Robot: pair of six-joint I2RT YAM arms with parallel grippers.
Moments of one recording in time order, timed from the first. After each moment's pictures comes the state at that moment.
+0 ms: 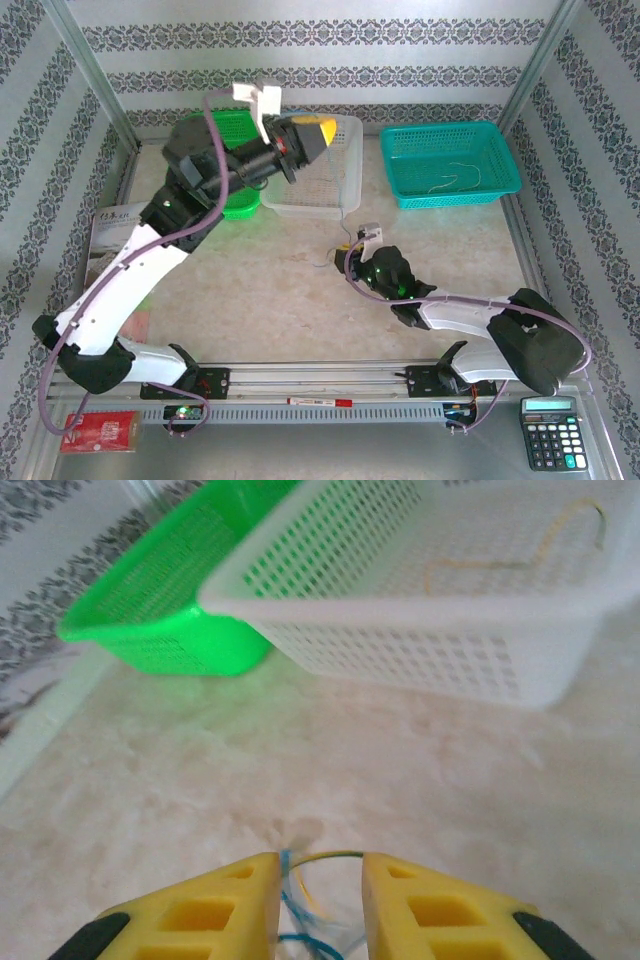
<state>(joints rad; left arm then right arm) -0.67 1.36 1.73 -0.14 0.39 -0.52 0.73 1.32 0.37 0.60 0.07 0.49</state>
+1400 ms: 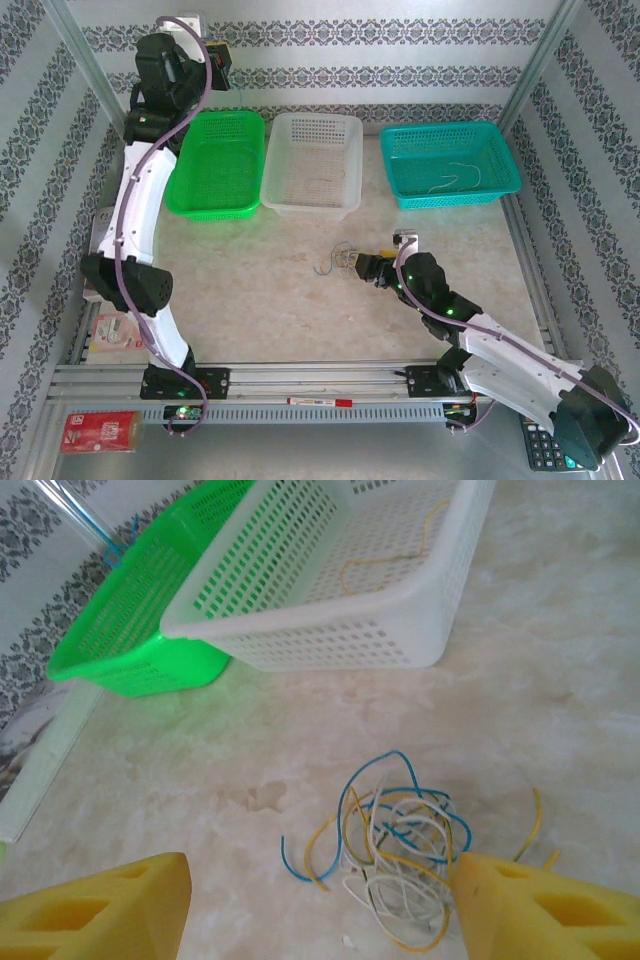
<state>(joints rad) -0.10 1.82 2.16 -0.39 0.20 -0.17 0.64 0.81 0.35 0.08 0.05 0.60</state>
